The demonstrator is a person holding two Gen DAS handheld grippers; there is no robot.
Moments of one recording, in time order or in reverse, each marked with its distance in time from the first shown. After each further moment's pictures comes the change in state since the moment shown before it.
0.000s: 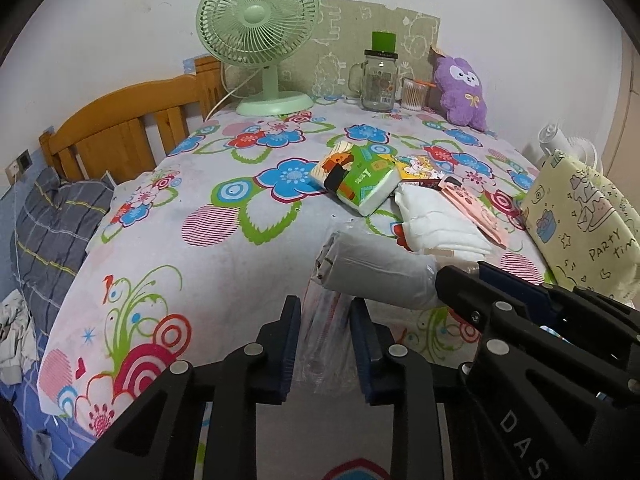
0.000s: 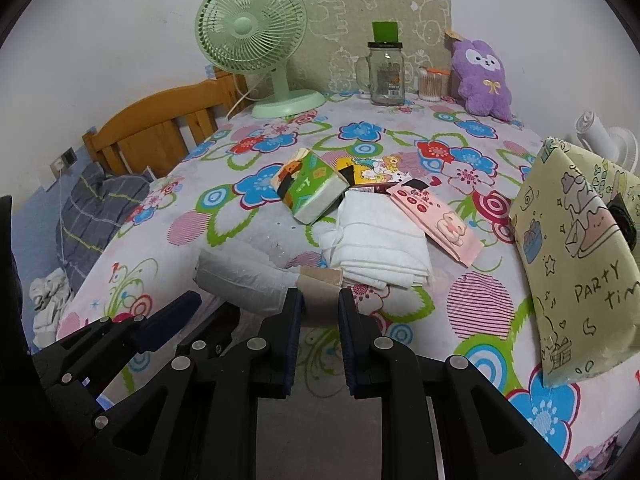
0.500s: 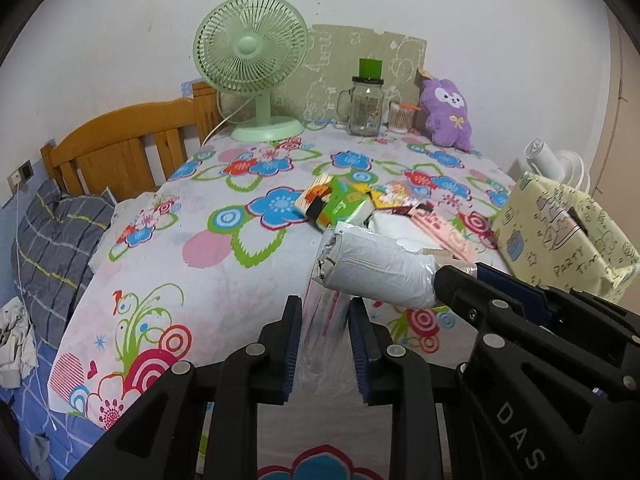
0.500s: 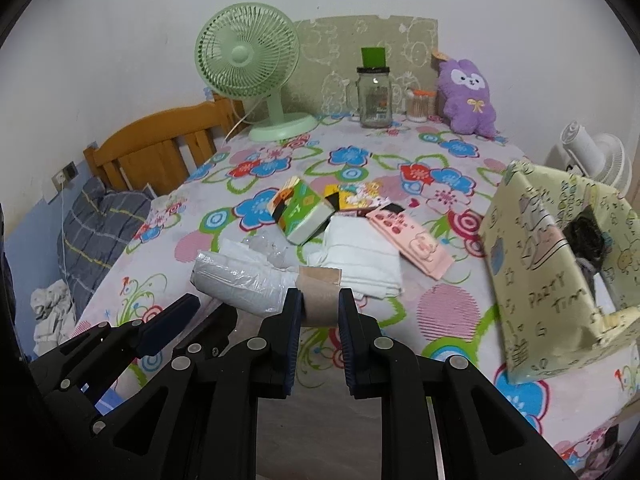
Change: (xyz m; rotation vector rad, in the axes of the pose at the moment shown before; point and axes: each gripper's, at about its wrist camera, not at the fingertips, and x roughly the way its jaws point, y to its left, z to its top) left arm -0.031 -0.013 0.008 0.004 -0.069 -0.023; right arm -0.036 -0.008 0.006 0.011 -0.062 -0.019
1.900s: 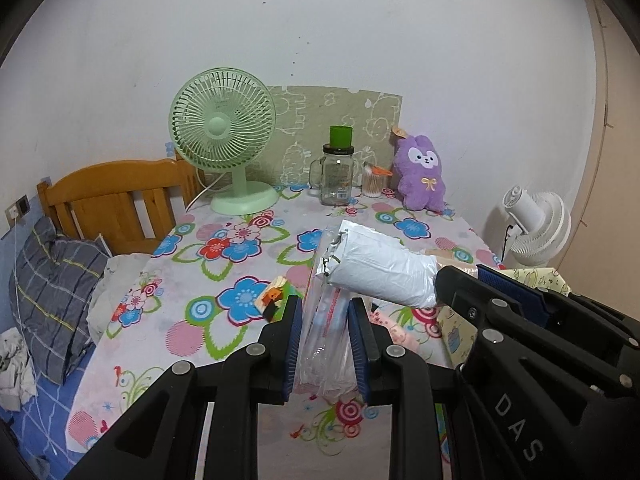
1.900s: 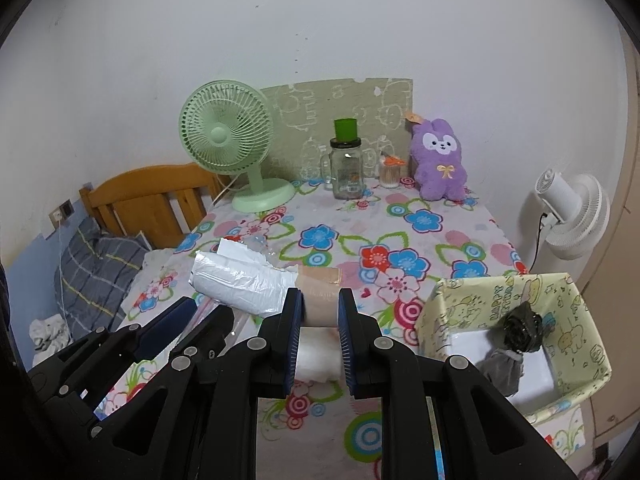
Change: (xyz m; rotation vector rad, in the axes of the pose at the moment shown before) left arm -0.037 -0.051 0.077 0.000 -0.129 -0.023; right arm -0.061 -0.038 0.077 0.005 -0.128 -0.037
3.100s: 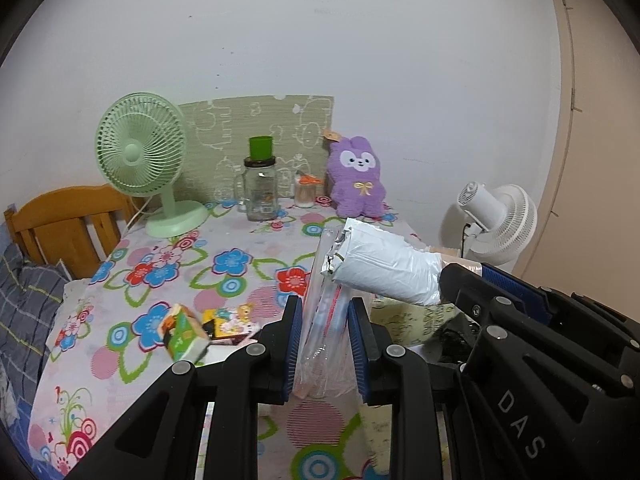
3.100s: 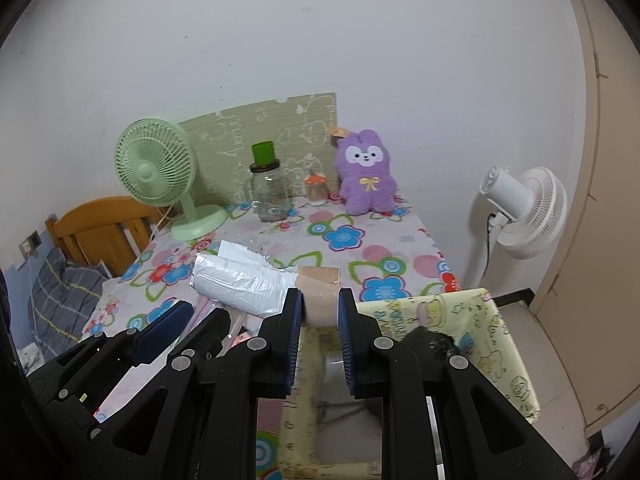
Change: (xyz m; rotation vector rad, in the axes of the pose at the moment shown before) left arm 0.026 -0.109 0.015 0.076 -0.020 -0.102; right arm -0.015 -0.112 0.008 0.077 -0.060 -0.117
